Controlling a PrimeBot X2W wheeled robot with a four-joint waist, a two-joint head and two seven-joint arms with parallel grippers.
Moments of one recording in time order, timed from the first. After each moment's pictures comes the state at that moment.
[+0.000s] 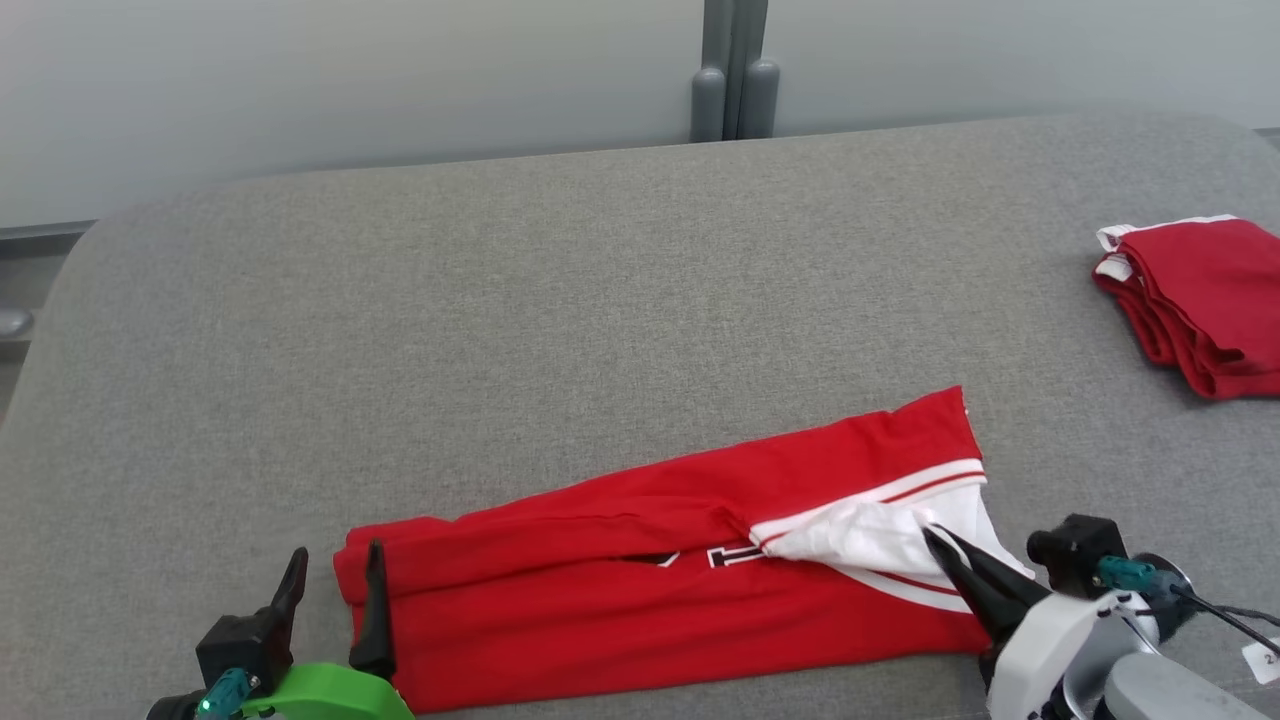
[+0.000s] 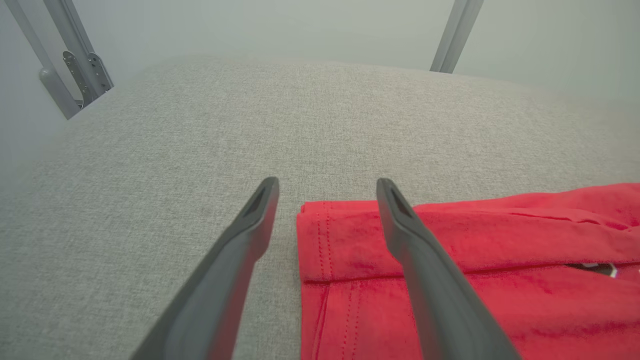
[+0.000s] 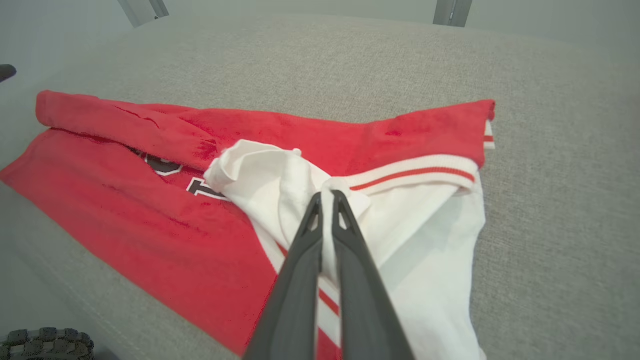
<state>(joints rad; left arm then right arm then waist) -0.04 0.05 -0.01 0.43 -0.21 -0.09 -0.26 -0.29 -0.51 0.73 0.42 0.65 0.13 -0.26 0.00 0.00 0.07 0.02</state>
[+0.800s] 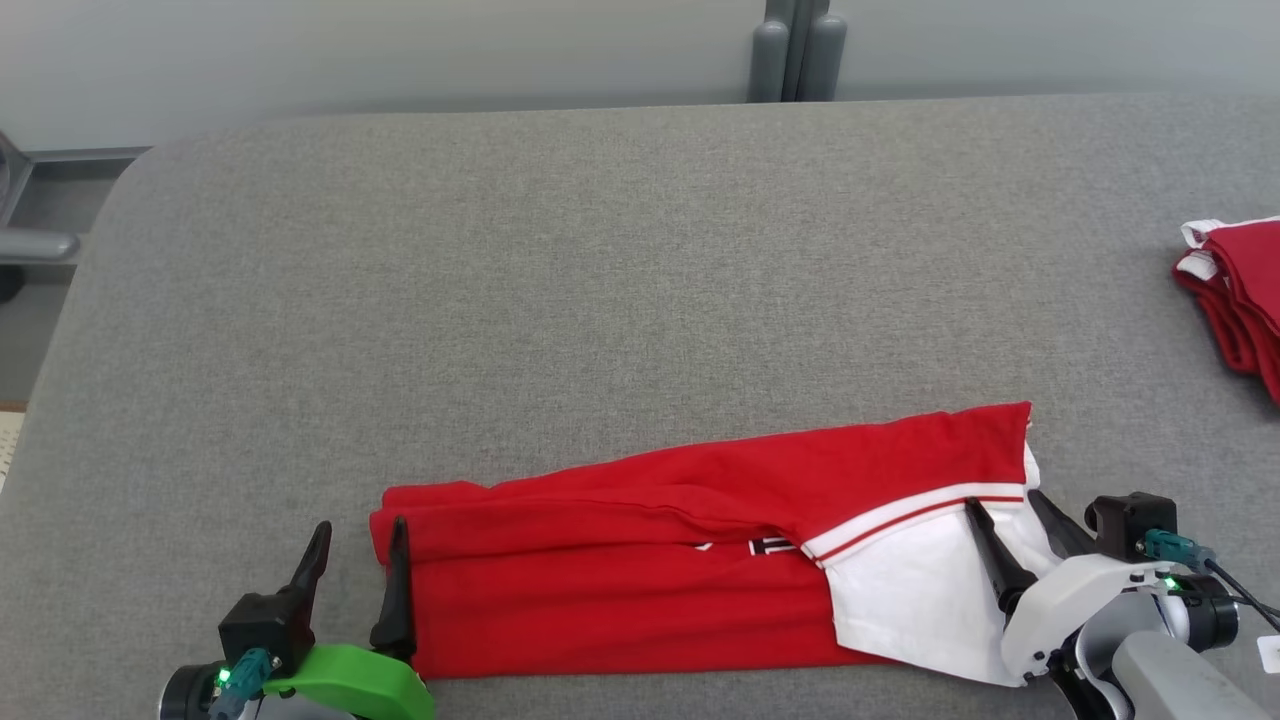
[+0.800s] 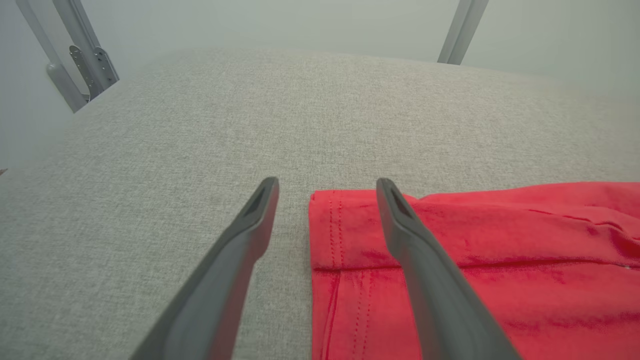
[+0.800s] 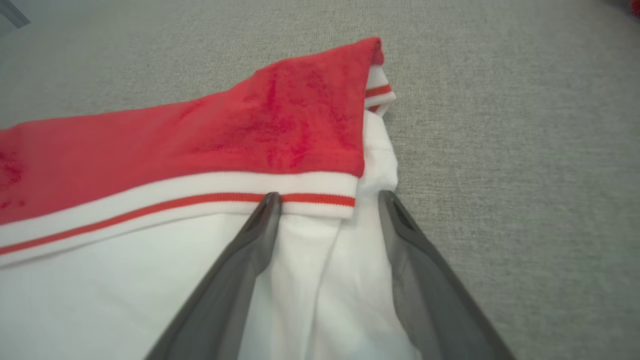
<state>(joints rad) -0.06 0.05 -0.05 0.40 -0.20 -0.09 -0.26 -0.30 -0.31 0.38 0.75 0.55 0.13 -0.26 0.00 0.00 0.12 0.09</state>
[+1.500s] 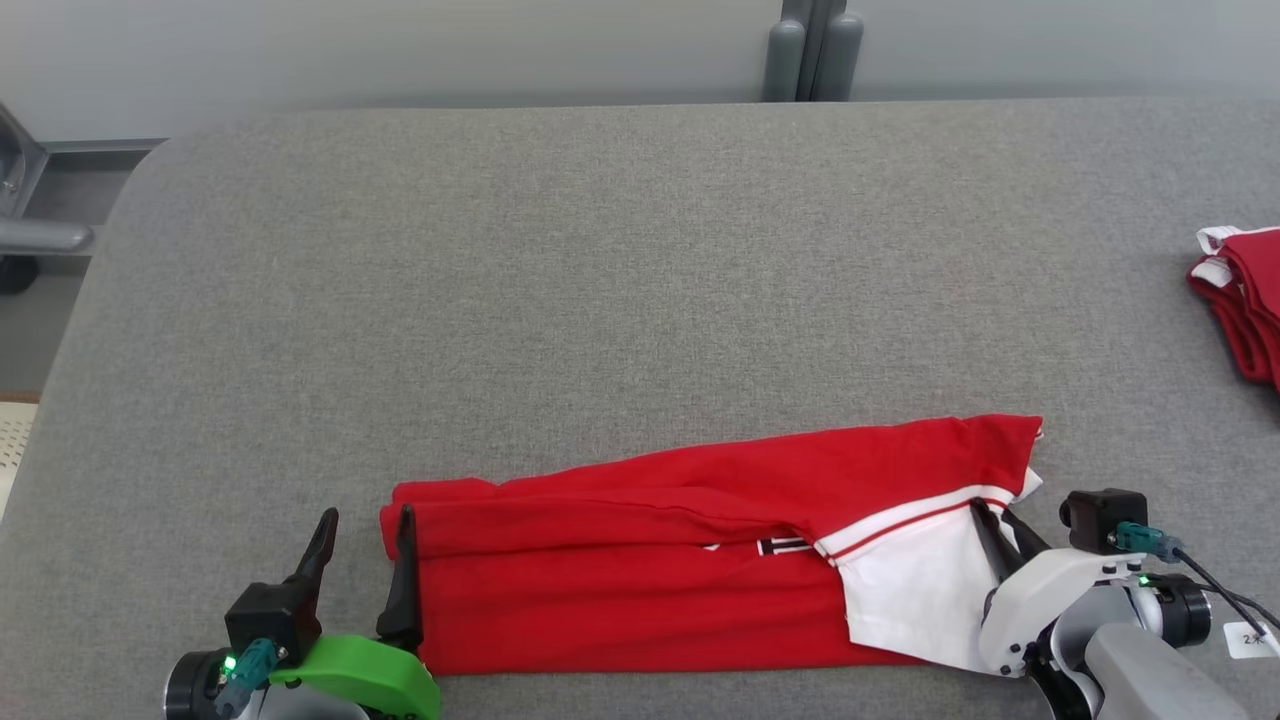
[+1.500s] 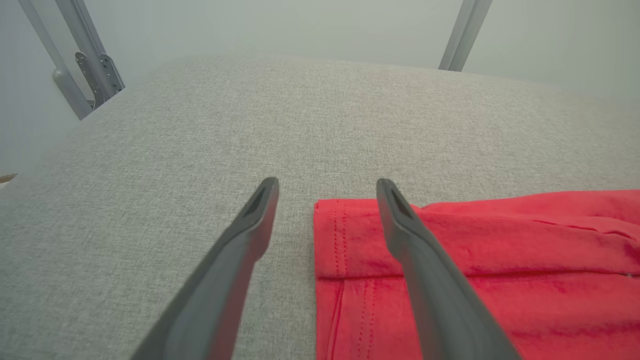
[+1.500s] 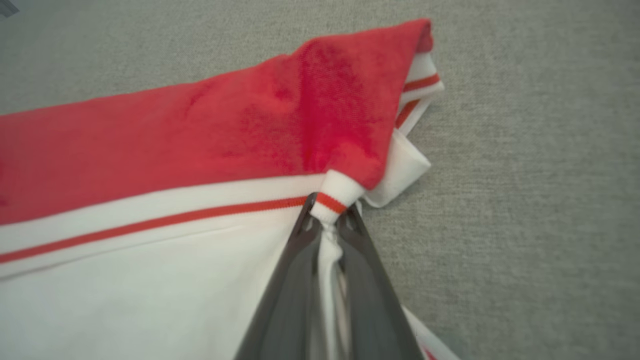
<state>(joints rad) -0.07 0.05 -0.07 0.39 -0.19 -0.09 -0.26 -0.37 -0.24 0.39 0.93 0.54 0.13 -0.28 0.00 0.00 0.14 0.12</state>
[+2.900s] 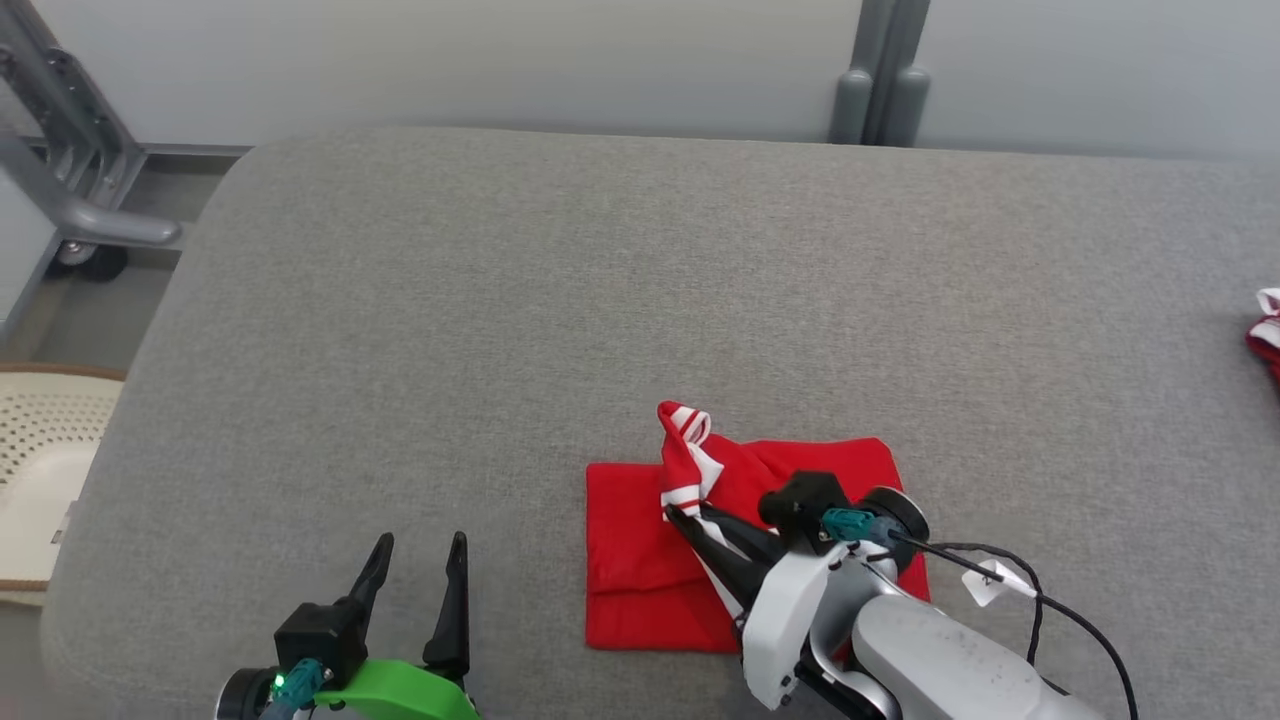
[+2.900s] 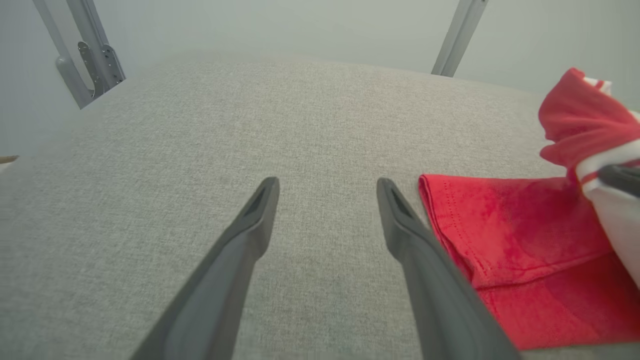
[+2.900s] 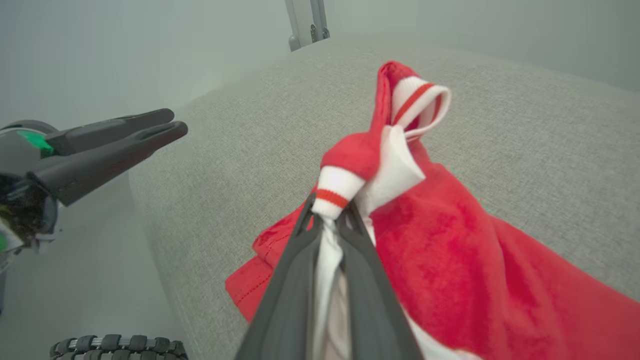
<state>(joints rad) -0.04 0.05 -0.16 0.40 -0.24 -0.09 -0.26 -0.48 -0.17 0.88 0.54 0.54 0.13 -0.18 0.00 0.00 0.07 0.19</state>
